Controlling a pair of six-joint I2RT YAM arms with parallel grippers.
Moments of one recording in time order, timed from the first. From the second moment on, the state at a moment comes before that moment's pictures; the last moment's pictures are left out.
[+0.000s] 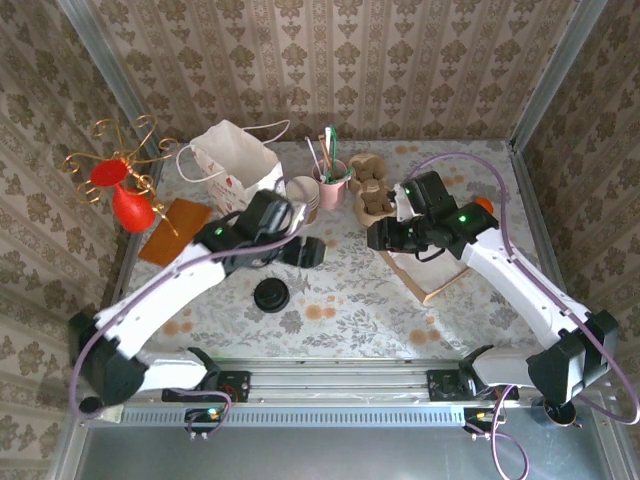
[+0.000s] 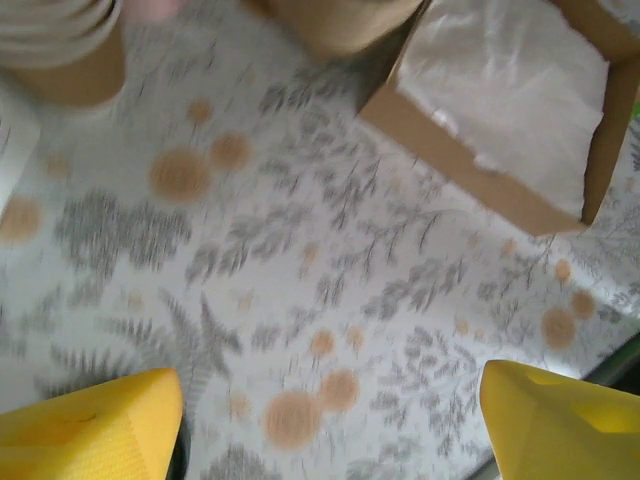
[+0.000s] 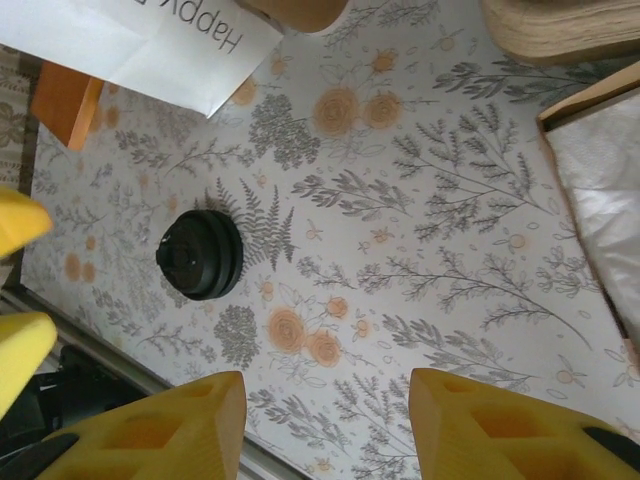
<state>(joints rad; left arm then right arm) -0.78 1.33 1.26 -0.79 0.12 -0.34 0.44 1.29 1.22 -0.87 -0.30 0.48</state>
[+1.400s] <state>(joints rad) -0.58 2.24 2.24 -1.22 0.05 0.19 0.21 1.20 1.07 -0.88 -0.39 0.39</state>
